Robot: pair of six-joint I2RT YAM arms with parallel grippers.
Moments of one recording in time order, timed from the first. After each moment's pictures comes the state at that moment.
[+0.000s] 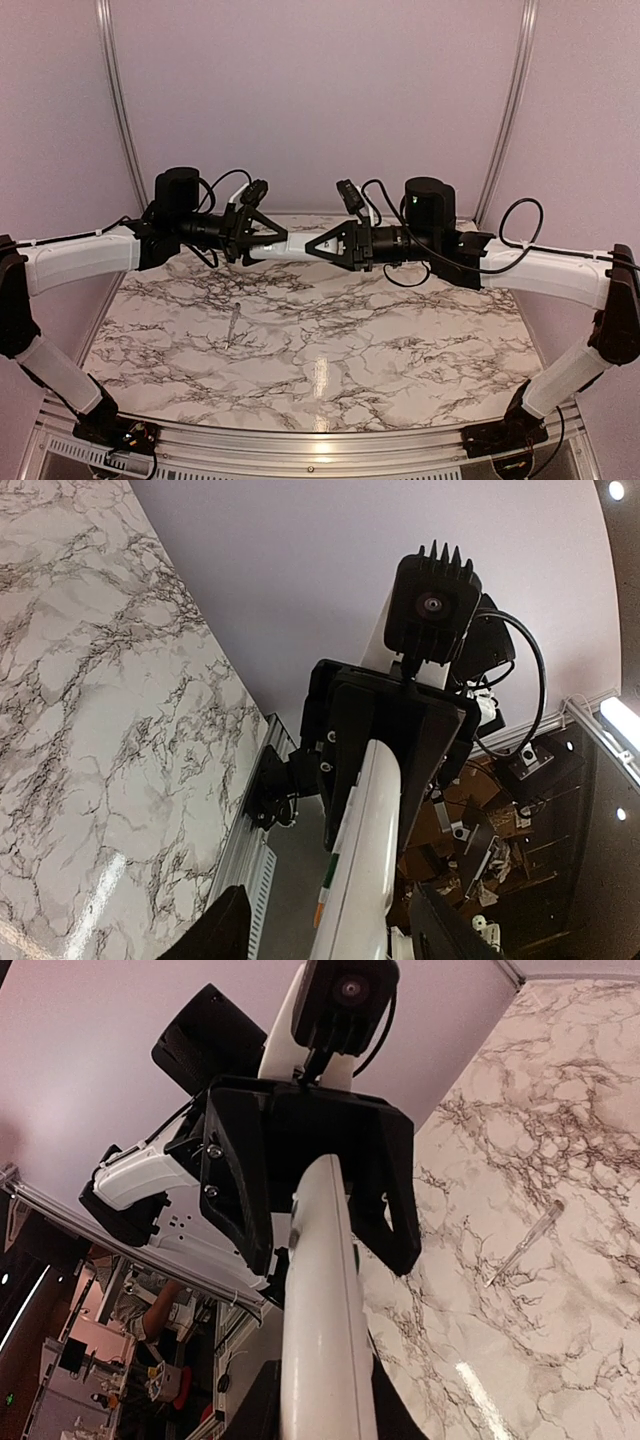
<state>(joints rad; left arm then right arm) -0.58 1.51 1.08 0.23 1.07 -0.95 0.80 1.48 1.10 0.22 -0.71 0.83</state>
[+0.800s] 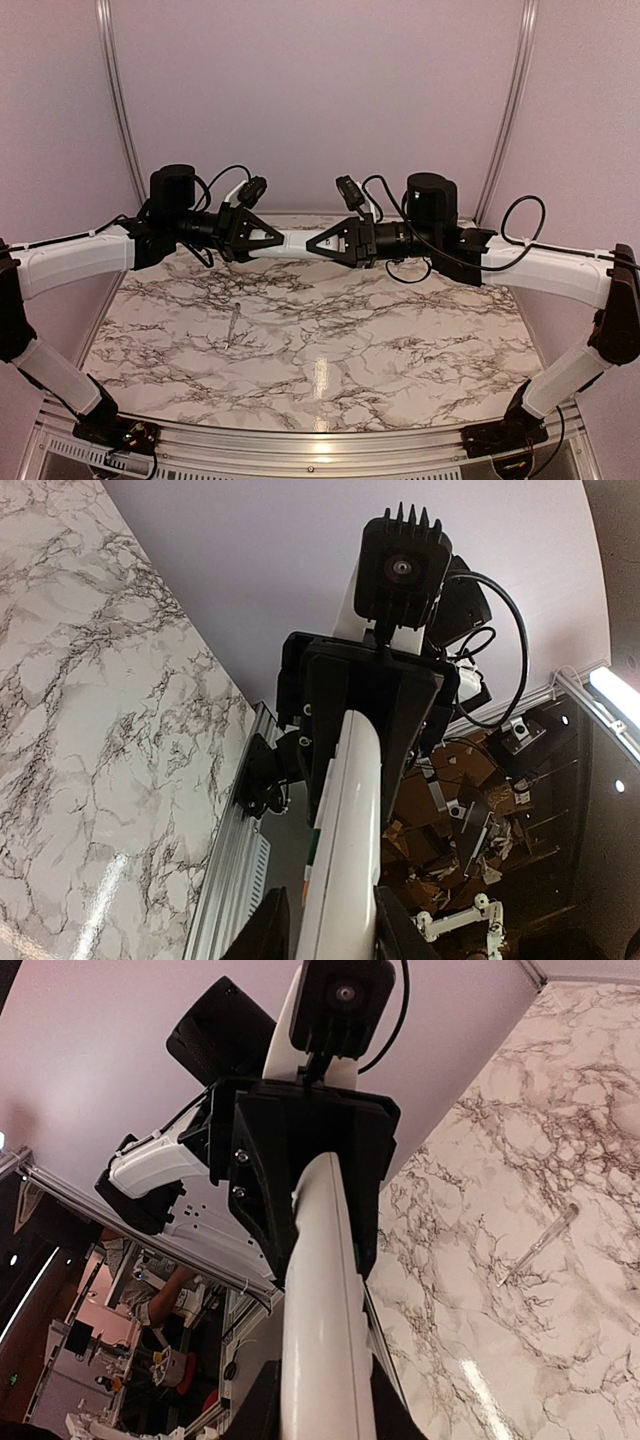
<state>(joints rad) -0.58 1.48 1.08 0.21 1.12 -0.91 0.79 1.48 1.12 0.21 -0.76 0.82</state>
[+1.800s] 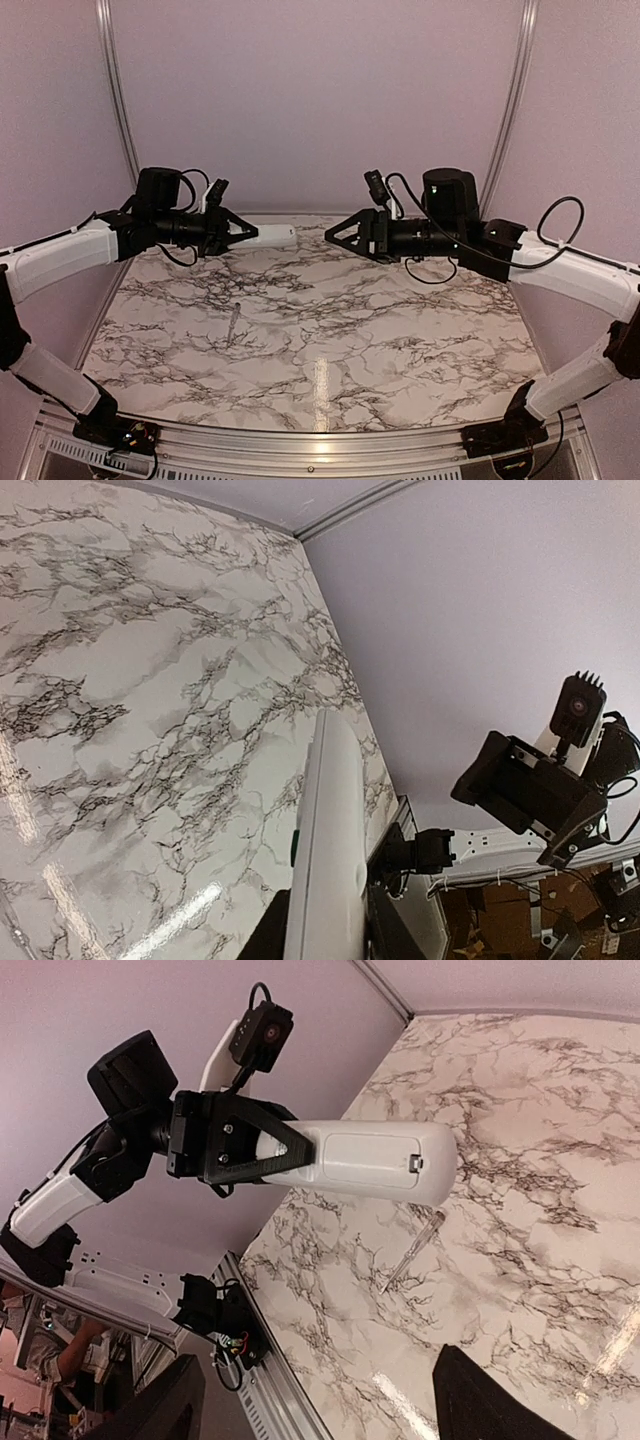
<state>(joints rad) -0.49 1.43 1.09 -0.12 0.73 -0.76 0.79 1.37 1.14 -0.10 -0.46 0.67</state>
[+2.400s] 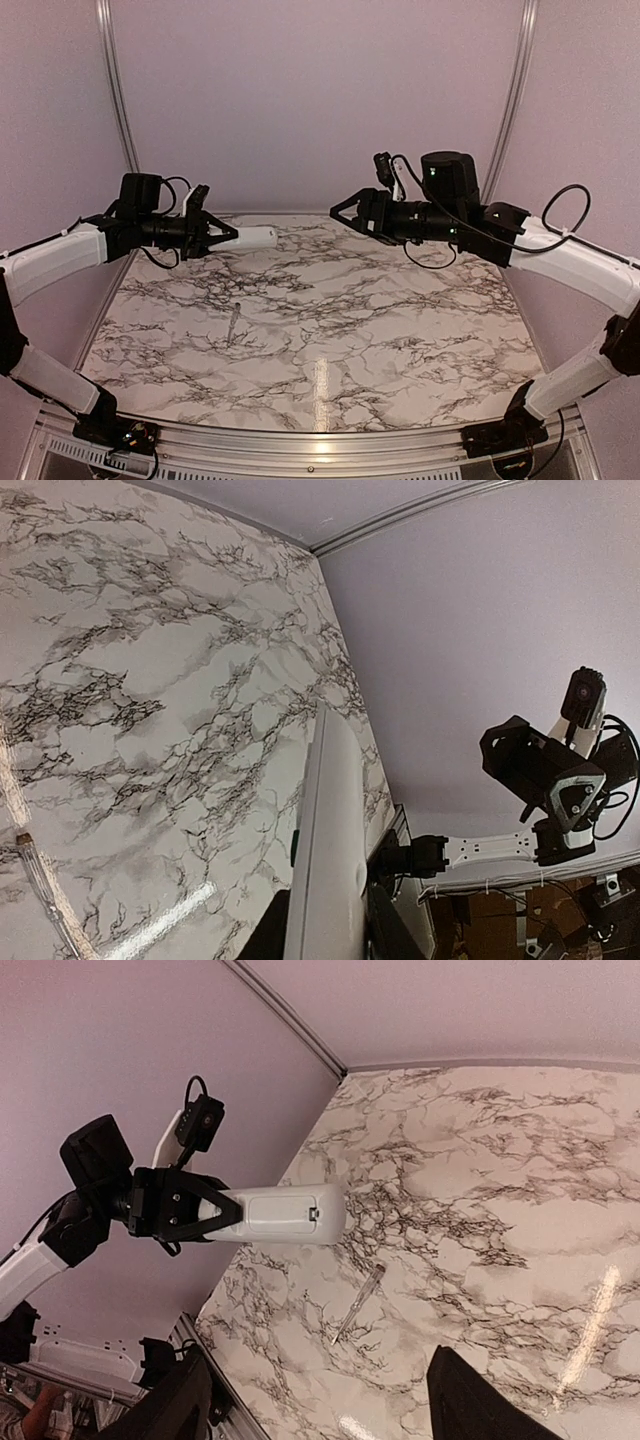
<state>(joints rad) -0.33 1.38 1.06 -0.17 0.83 -0.74 0.79 1.37 1.25 -0.21 -0.23 0.67</state>
